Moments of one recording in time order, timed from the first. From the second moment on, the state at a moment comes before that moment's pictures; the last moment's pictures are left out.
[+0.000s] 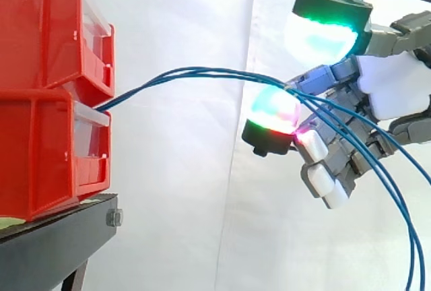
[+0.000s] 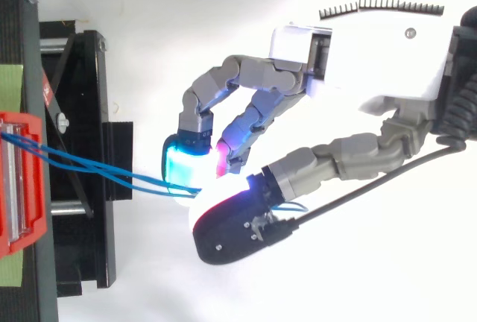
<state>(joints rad) 0.14 -2.17 -1.12 -3.22 -1.27 -0.18</state>
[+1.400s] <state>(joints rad) 0.14 -2.17 -1.12 -3.22 -1.27 -0.18</state>
